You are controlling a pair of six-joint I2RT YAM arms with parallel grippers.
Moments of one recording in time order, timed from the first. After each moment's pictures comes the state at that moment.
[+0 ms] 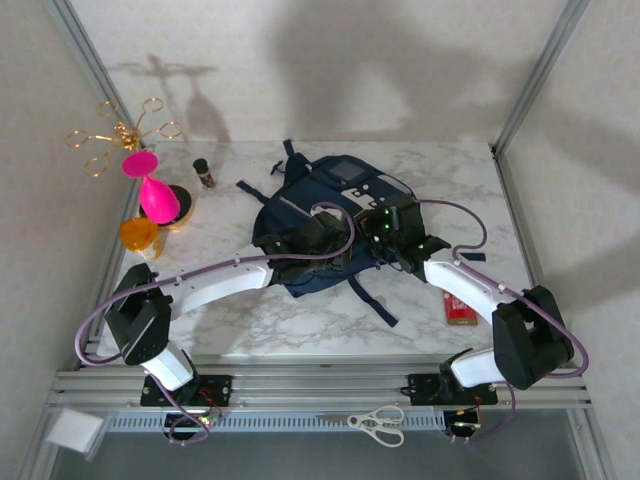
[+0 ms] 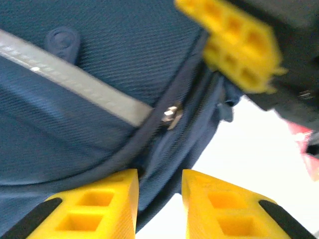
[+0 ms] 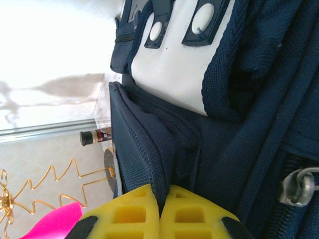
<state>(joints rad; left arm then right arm) -0.91 1.62 1.23 -0.38 -0.14 -0.66 0.53 1.40 0.85 0.03 -0.11 1.37</state>
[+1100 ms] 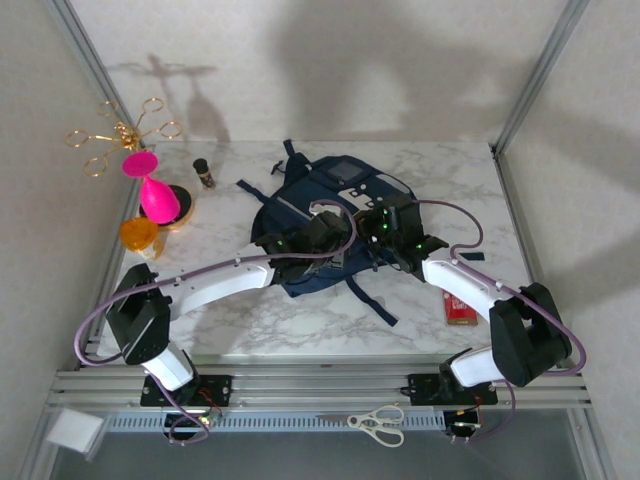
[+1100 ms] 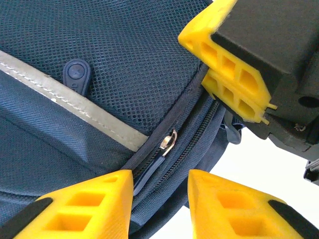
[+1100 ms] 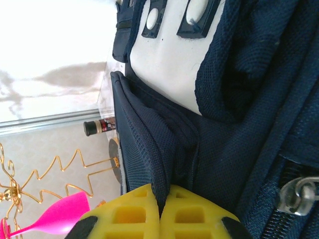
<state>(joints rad) -0.92 1.63 1.27 -0.44 -0.26 -0.66 0.53 1.42 0.85 0.05 -0.16 1.40</state>
